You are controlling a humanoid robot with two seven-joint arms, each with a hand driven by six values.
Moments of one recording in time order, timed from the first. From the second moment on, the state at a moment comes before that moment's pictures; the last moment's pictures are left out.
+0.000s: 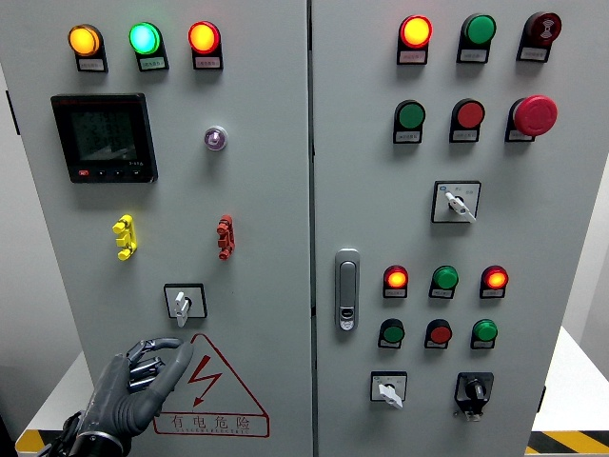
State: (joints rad) left arm -0.34 -0.11 -1.58 -1.63 1.62 0.08 0.36; right arm -0.01 0.12 0.05 -0.14 -0.02 0.02 -0.04
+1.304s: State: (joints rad) left arm -0.44 -0.12 -1.53 -1.64 1.62 0.27 0.47; right arm -0.01 0.12 0.05 -0.14 -0.02 0.02 -0.04
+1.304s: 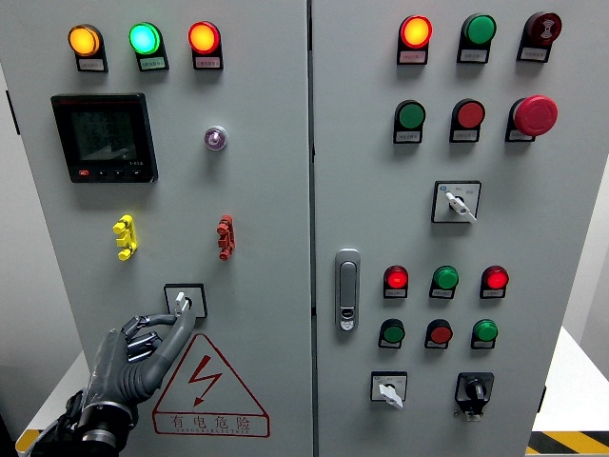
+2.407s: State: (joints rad) left arm -0.50 -0.12 -1.50 -1.63 1.62 0.36 0.56; right arm -0.01 0.12 0.05 -0.14 -0.02 0.02 -0.04
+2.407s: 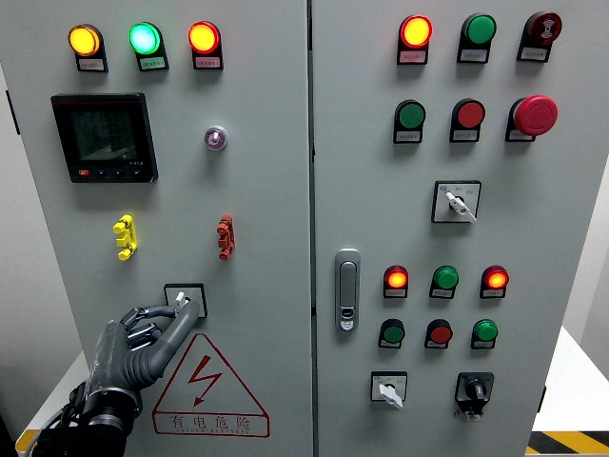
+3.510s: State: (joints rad) left arm -0.53 -0.11 -1.50 -1.63 1.63 0.37 0.65; right arm -0.01 0.12 0.05 -0.14 -0.02 0.02 -0.04
